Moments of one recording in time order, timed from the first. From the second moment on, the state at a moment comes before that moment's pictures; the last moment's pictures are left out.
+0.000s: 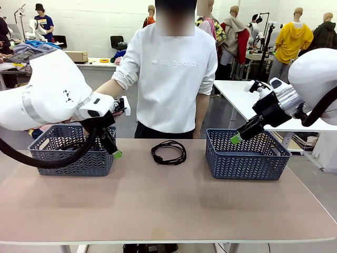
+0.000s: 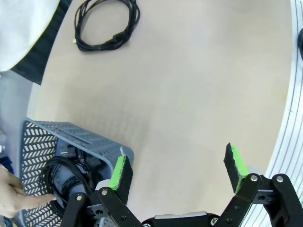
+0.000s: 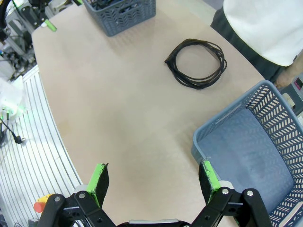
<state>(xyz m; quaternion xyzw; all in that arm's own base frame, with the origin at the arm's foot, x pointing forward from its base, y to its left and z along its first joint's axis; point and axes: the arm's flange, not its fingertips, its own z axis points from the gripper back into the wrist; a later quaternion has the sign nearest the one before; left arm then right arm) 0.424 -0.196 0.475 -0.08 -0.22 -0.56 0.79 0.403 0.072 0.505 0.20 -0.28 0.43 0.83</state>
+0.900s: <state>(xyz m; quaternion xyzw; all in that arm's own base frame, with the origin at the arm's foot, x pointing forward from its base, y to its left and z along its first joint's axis) 0.441 -0.212 0.483 -0.05 -0.18 -0.61 0.77 0.403 0.072 0.505 0.20 -0.28 0.43 0.83</state>
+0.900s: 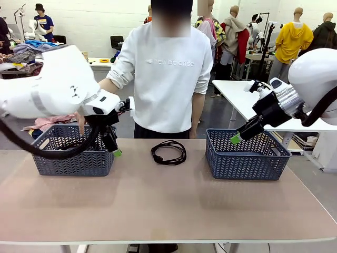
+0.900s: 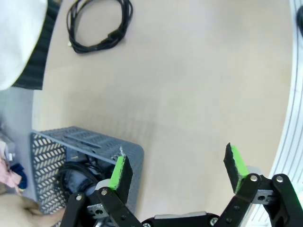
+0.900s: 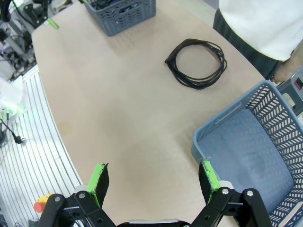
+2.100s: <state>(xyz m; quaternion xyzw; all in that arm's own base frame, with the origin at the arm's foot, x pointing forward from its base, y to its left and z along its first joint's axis) 0.560 -0.331 0.480 0.01 -0.05 -0.86 0.51 0.403 0.072 0.505 0.20 -0.28 0.43 0.83</state>
